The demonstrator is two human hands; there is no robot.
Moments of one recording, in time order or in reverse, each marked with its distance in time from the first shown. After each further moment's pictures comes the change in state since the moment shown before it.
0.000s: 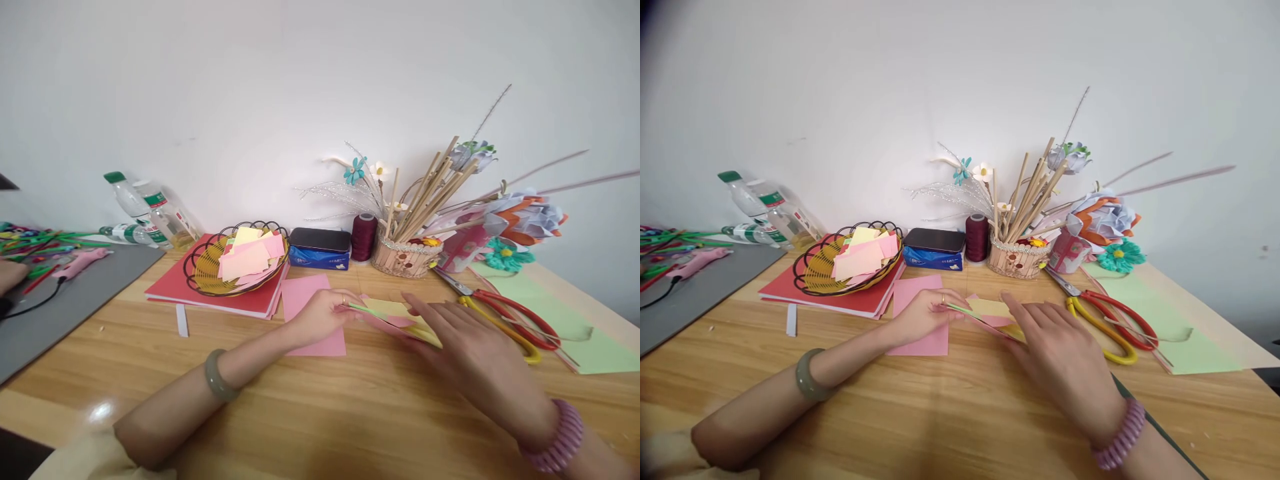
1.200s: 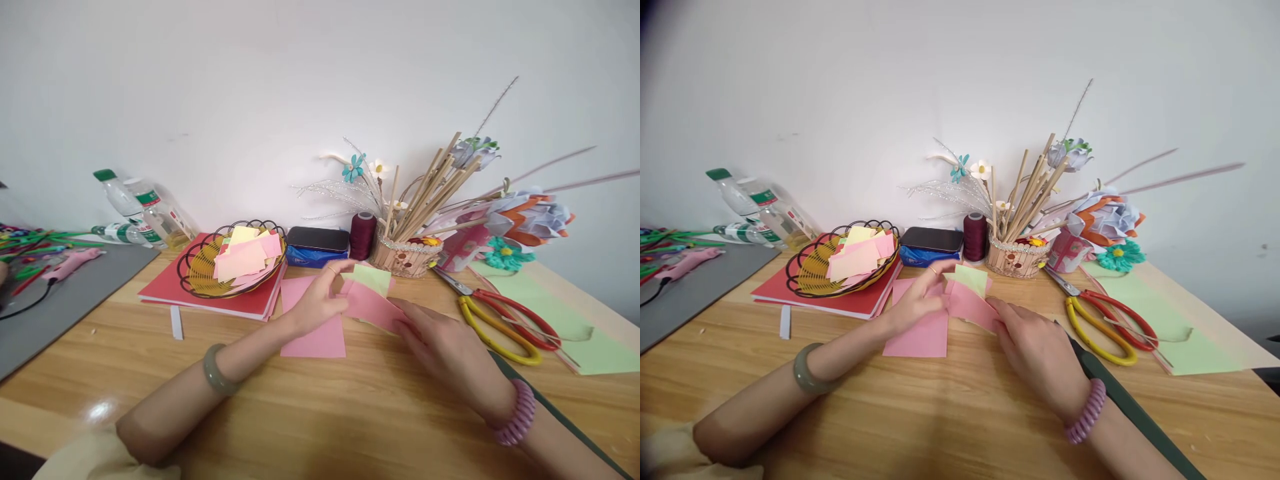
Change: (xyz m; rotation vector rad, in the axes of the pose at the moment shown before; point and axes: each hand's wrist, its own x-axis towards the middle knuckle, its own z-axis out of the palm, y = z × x) left_hand 0.009 0.020 -0.010 -0.057 0.107 0.028; right_hand 0.016 -0.008 0.011 0.142 -0.206 0.137
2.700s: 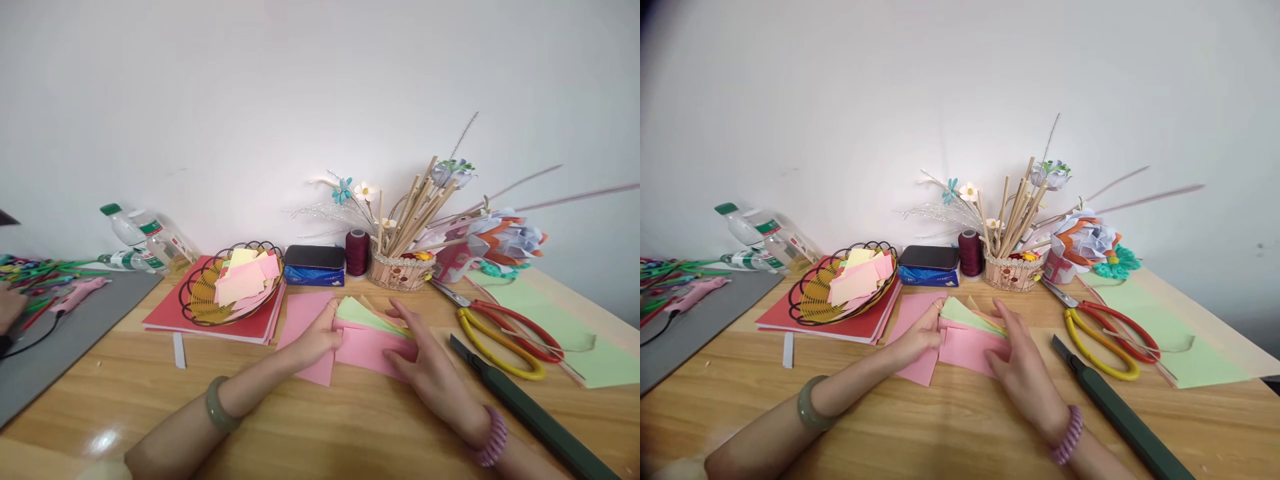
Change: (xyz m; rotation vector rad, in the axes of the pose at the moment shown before) left_hand -0.008 -0.037 0.007 -0.064 -0.113 -0.089; right_hand -0.007 0.004 0.036 0.403 0.246 0.103
